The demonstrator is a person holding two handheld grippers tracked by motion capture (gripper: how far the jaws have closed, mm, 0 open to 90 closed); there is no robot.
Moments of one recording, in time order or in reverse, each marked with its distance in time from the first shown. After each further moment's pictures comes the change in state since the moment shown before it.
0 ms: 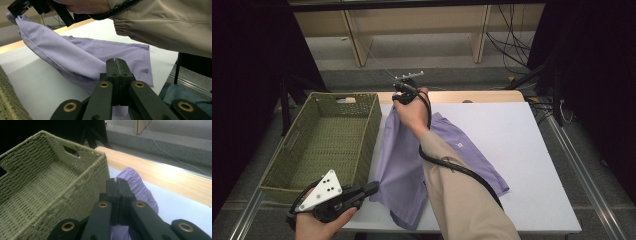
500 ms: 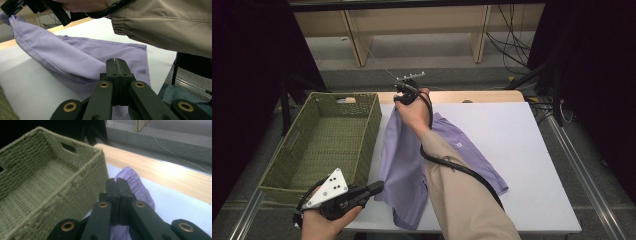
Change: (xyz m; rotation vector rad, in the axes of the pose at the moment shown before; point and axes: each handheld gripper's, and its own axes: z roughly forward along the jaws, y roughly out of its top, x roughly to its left) left arm 0.001 -0.002 0.016 0.011 -0.036 -0.013; right arm -0.008 -0.005 0.004 0.029 -0.001 -0.003
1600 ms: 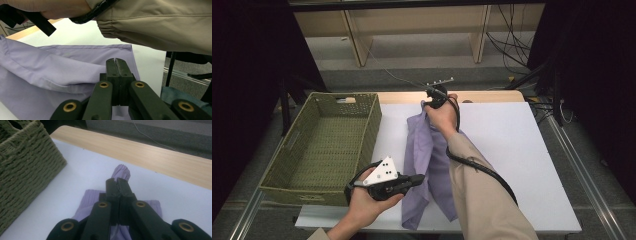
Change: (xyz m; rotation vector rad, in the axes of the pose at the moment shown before) left arm -0.008 0.016 0.097 0.054 -0.179 0.099; right arm -0.081 -0.037 -0.016 0.069 -0.107 0.041
